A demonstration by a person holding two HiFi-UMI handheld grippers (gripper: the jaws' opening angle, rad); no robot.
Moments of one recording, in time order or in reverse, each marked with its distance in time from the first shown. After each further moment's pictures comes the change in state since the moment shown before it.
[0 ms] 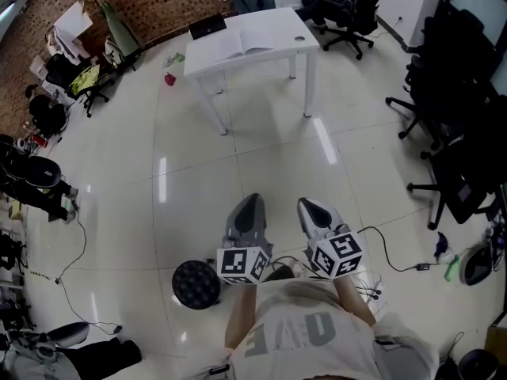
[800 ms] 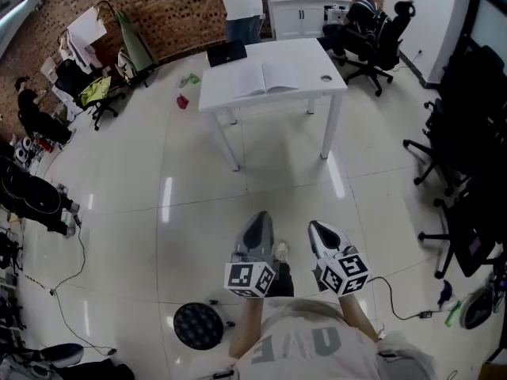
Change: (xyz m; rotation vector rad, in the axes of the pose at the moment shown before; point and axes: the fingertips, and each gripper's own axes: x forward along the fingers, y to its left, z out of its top) left arm 0.148 0.113 -0.008 -0.088 -0.051 0.034; right arm 0.161 -0.079 0.019 0.003 0.031 0.006
